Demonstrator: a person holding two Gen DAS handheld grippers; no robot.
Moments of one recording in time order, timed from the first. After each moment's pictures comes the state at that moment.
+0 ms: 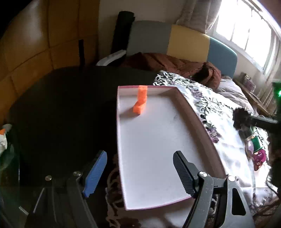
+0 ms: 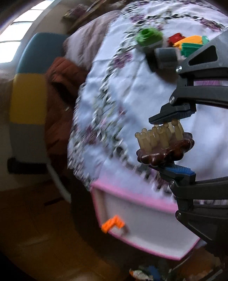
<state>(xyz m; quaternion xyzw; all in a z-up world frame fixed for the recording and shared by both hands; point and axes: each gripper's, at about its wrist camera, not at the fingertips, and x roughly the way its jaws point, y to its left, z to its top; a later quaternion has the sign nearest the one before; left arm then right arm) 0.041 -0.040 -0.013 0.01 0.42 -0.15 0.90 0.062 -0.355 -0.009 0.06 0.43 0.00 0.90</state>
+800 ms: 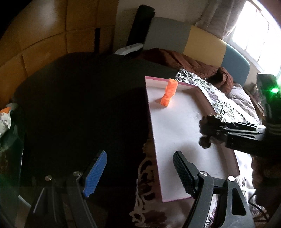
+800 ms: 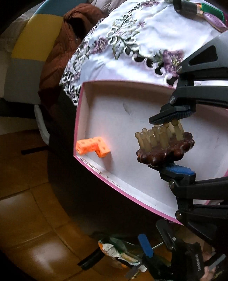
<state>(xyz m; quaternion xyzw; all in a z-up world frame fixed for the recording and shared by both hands) 0.049 0.013 -0.030 -0.04 0.44 -0.11 0.89 0.111 -0.196 -0.041 0.01 0.49 0.14 0.86</state>
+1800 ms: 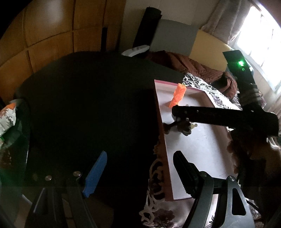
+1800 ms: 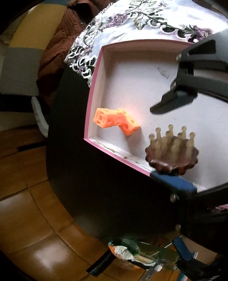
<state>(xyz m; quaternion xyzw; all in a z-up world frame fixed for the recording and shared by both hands) 0.050 0.027 -0.028 -0.05 0.44 -0.10 0.89 0.162 -0.152 -0.040 0.02 0.48 0.16 0.86</state>
